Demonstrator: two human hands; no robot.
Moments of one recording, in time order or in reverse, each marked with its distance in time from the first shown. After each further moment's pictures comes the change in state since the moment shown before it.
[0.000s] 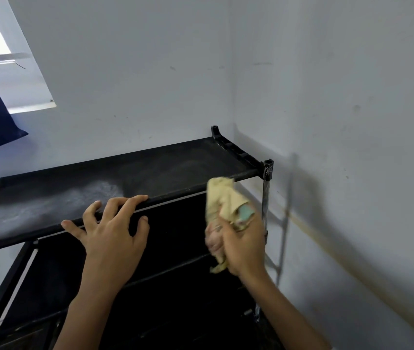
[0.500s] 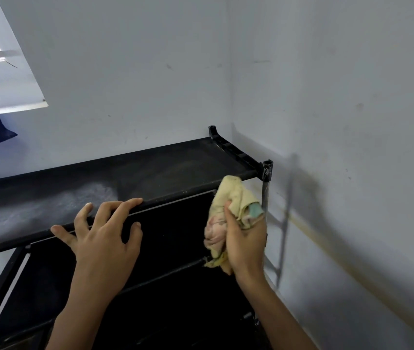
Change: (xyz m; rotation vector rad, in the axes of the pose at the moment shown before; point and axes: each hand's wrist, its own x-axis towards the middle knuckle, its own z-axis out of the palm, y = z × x) left_hand -0.001 -0.001 0.000 -0.024 -0.007 0.004; right_hand 0.007 0.002 0.007 0.151 0.135 0.086
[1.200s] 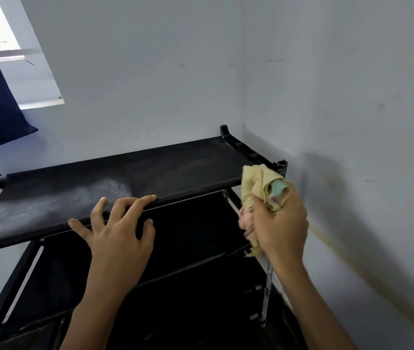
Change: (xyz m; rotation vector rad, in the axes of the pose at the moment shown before) left_hand -0.002 0.001 0.000 -0.028 0.029 0.010; right_hand 0.015 -0.036 -0.021 -0.469 0.112 -0.255
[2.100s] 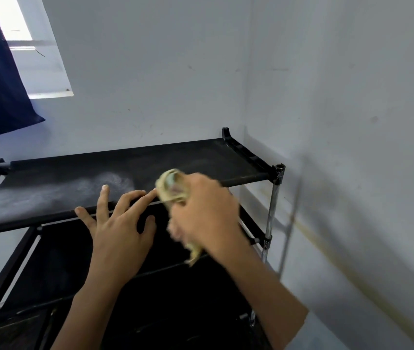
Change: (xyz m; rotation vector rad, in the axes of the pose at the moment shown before) left_hand -0.002 -0.008 0.001 -0.017 -0.010 0.050; right_hand -0.023 -0.091 0.027 -0.419 -0.641 -0.328
